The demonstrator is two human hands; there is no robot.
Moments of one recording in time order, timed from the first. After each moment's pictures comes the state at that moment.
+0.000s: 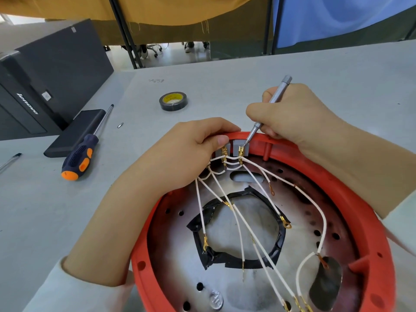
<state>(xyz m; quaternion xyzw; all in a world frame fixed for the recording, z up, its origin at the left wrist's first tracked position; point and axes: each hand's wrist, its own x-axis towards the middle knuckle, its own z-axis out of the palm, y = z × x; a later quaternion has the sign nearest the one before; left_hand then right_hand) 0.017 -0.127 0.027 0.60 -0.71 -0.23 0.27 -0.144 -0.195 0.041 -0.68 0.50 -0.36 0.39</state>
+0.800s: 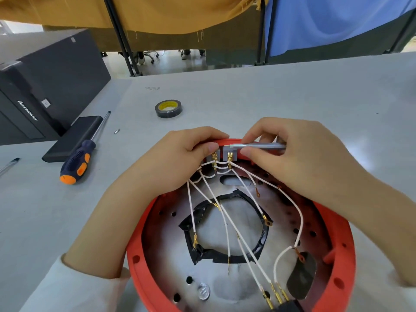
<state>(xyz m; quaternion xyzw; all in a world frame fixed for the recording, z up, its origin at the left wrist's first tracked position) 0.016 -0.124 0.030 0.61 -0.71 -0.22 0.27 -0.181 -0.143 0.037 -0.82 0.49 -0.26 0.13</state>
